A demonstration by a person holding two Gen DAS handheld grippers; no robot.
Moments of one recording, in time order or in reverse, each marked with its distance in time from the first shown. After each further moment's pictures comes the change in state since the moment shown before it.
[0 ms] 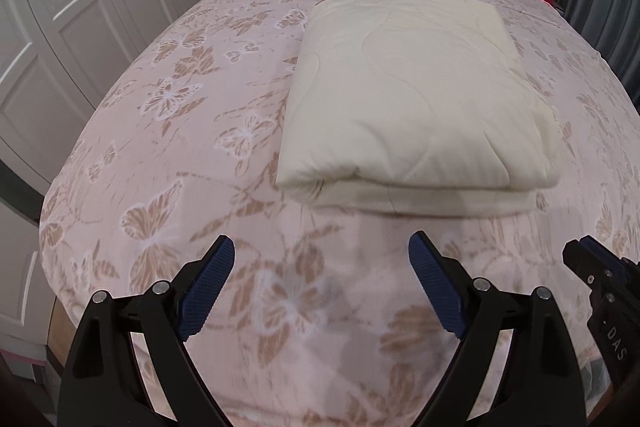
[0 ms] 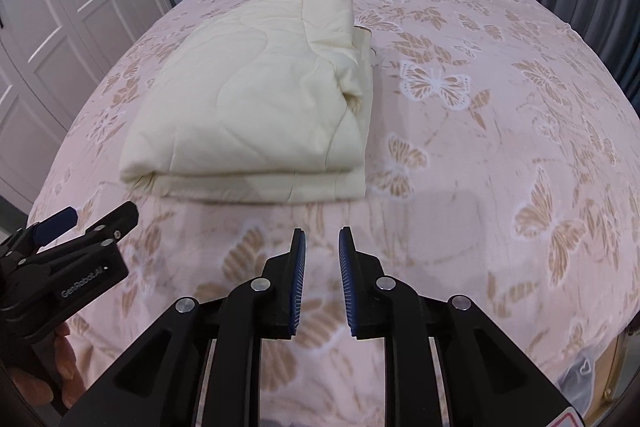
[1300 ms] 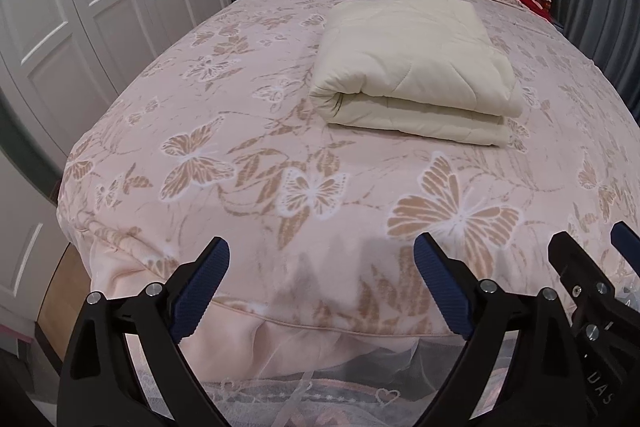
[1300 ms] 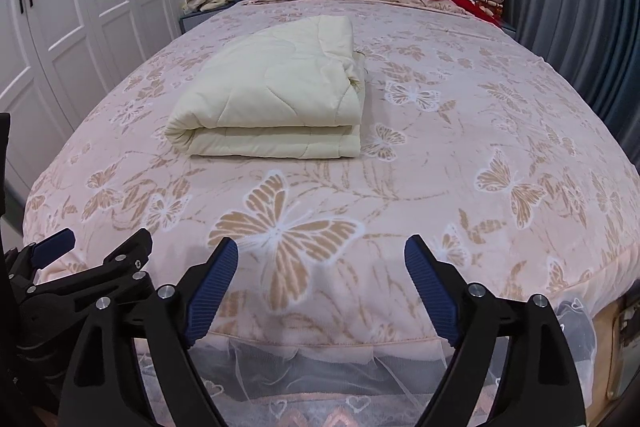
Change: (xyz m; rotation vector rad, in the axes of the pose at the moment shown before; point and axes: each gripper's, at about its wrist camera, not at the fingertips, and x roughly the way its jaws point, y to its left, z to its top) left arm -0.061 0.011 -0.104 -0.049 -0.087 0.022; right arm -0.068 0.022 -0.099 -0.054 -0.189 -0.062
